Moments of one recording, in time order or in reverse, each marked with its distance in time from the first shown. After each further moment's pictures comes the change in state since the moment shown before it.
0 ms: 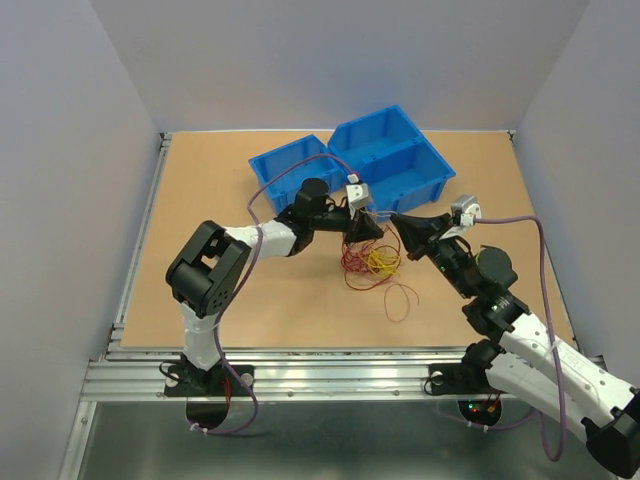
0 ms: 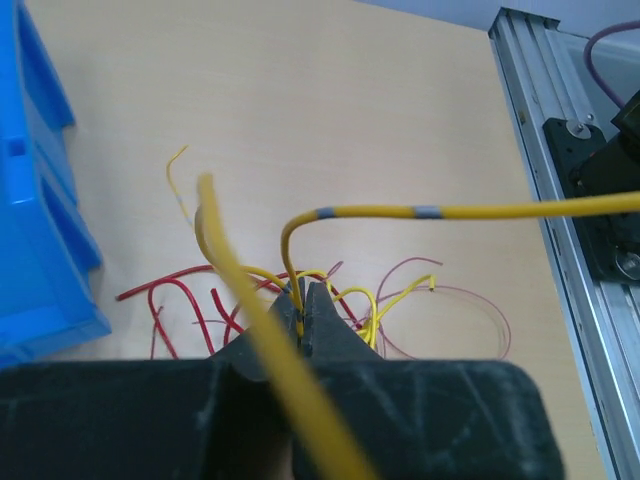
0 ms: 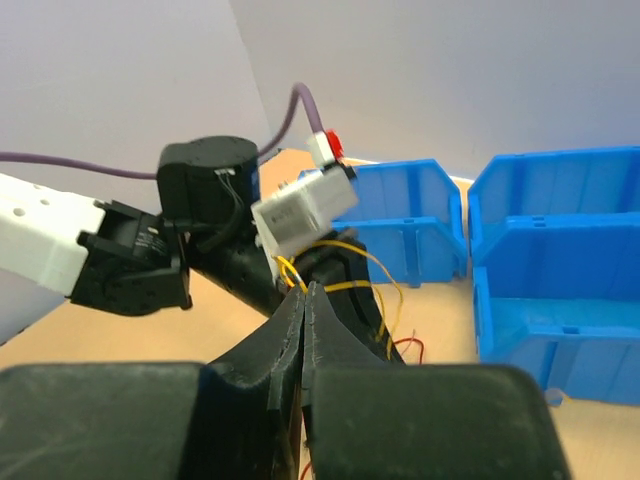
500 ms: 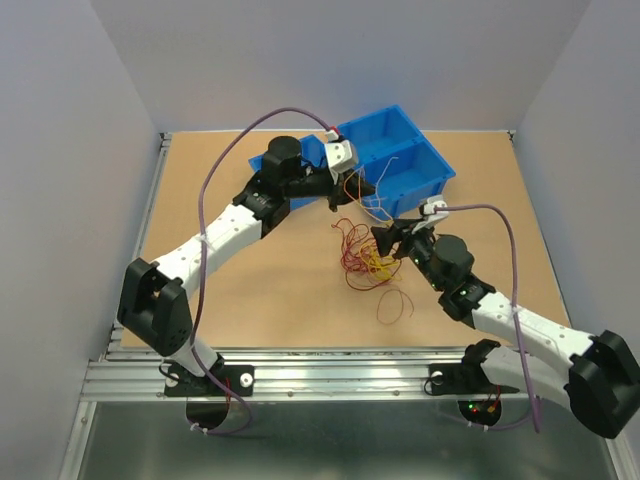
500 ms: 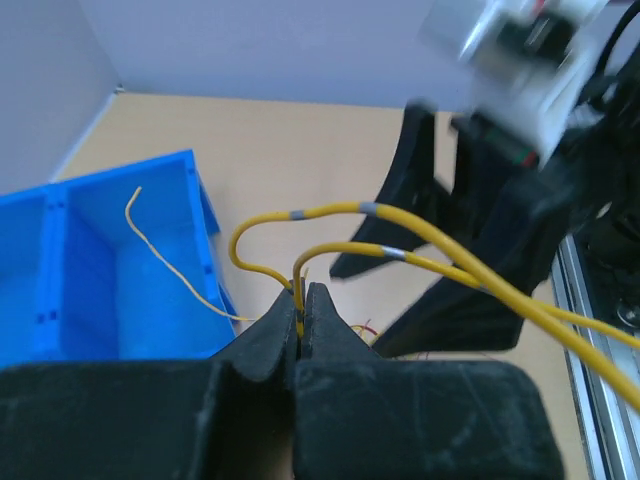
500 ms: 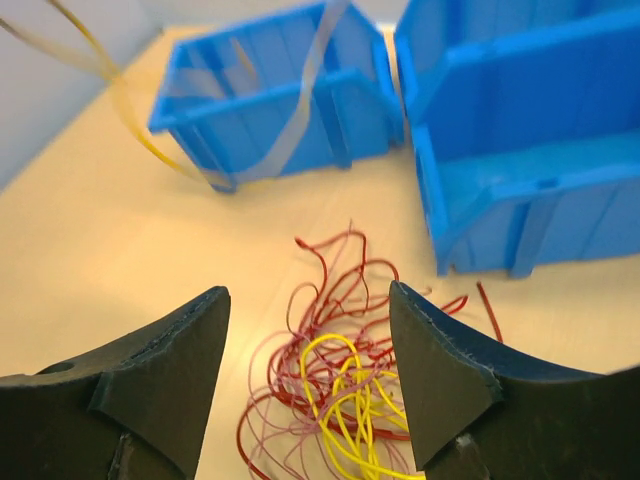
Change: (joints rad) left arm 0.058 -0.321 0.185 -0.385 -0.055 0.118; right arm 0.000 0.260 -0.056 0.076 0.221 0.051
